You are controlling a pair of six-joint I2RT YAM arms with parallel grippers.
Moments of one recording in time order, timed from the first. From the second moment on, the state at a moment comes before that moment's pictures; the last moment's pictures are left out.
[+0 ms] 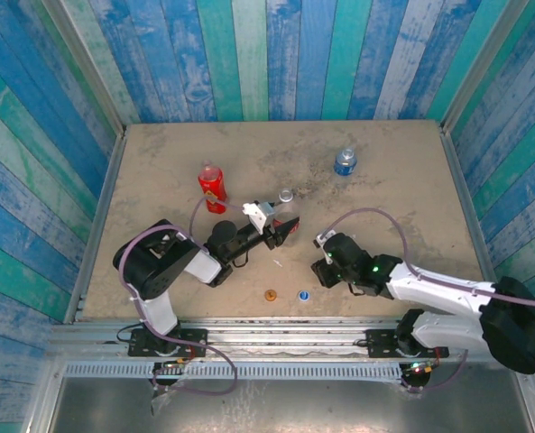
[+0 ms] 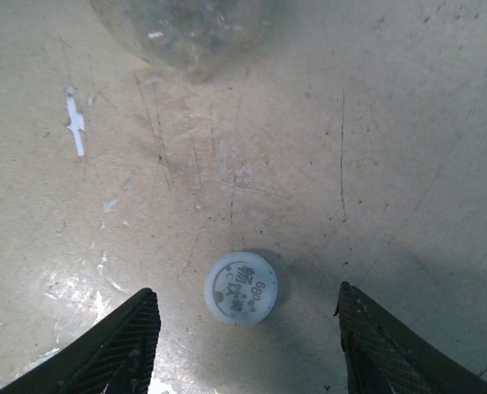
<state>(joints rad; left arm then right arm) -0.70 1.77 0.42 1.44 0.27 -0.07 0.88 1.17 0.48 -0.26 0.14 0.31</state>
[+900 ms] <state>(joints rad) -0.70 1.76 0.42 1.43 0.27 -0.07 0.88 1.39 0.54 -0.23 0.13 0.35</state>
